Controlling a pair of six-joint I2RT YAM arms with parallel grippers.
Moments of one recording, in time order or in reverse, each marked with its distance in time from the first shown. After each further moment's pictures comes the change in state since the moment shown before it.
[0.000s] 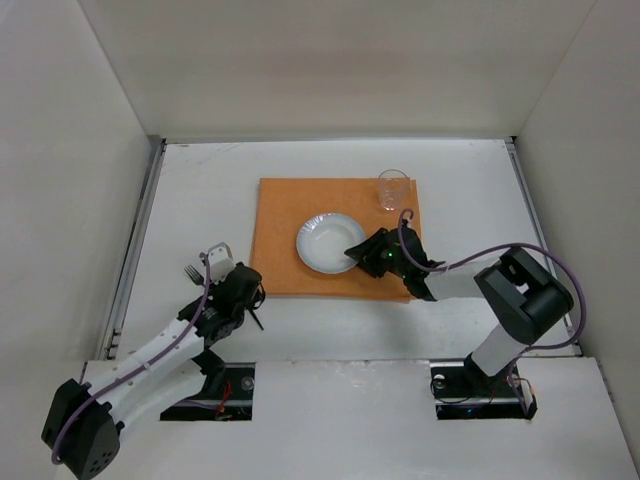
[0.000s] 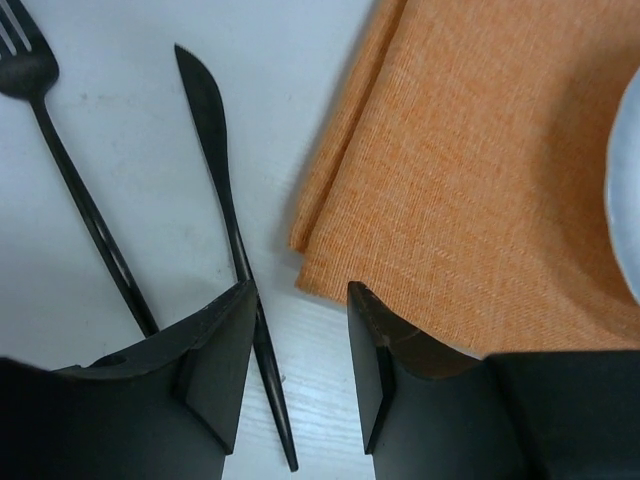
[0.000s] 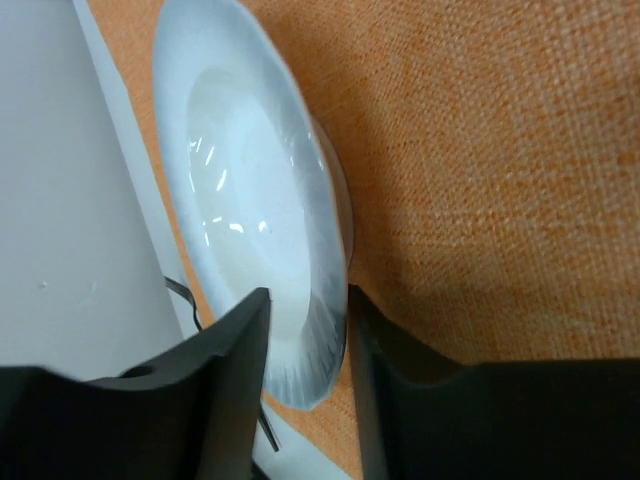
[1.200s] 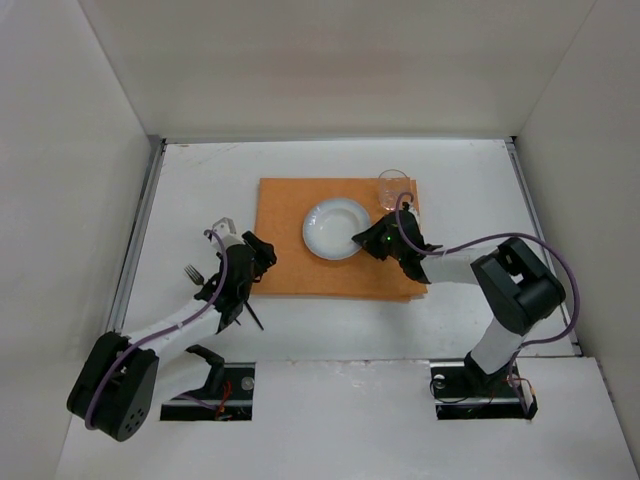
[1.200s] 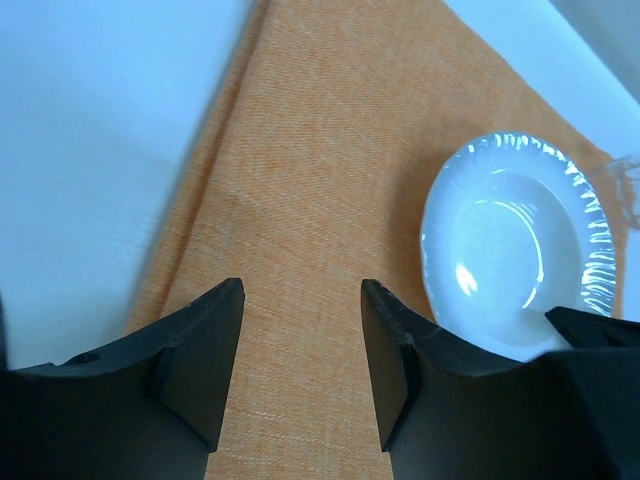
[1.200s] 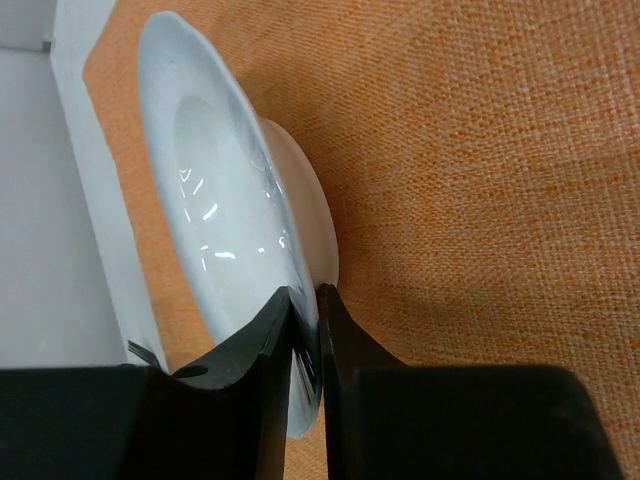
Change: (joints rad) left arm 0.162 0.321 -0.051 0.776 0.196 0.088; right arm -0.055 0.044 0.143 -0.106 0.084 -0.145
